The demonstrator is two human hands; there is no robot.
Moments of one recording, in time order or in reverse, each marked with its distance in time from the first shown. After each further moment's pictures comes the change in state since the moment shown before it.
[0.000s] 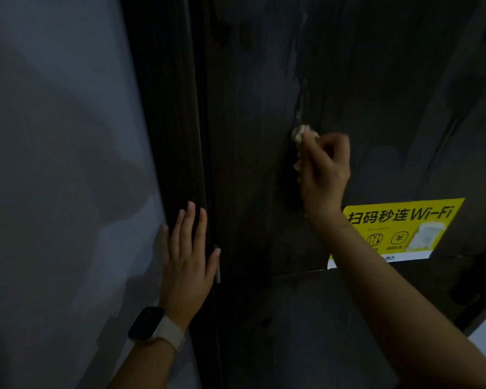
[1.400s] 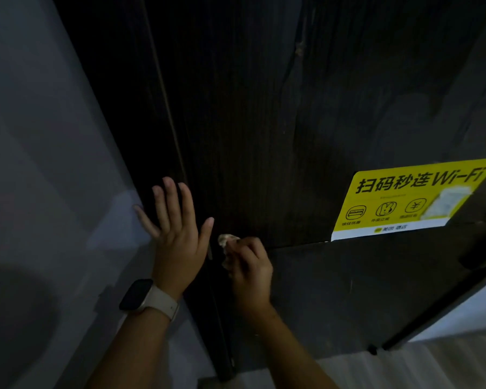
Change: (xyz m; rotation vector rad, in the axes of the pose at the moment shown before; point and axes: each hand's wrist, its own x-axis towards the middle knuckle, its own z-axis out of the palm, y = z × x) left_hand 0.004 -0.003 0.037 0.029 0.068 0.005; right_hand -0.228 -0.062 0.040 0.270 -0.330 0.504
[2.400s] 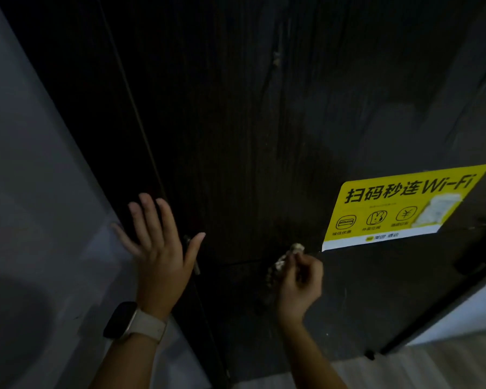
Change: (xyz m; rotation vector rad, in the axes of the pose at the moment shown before) left_hand 0.001 0.005 0.003 0.037 0.023 -0.049; right_hand 0.006 0.055 -0.051 0.112 0.605 0.425
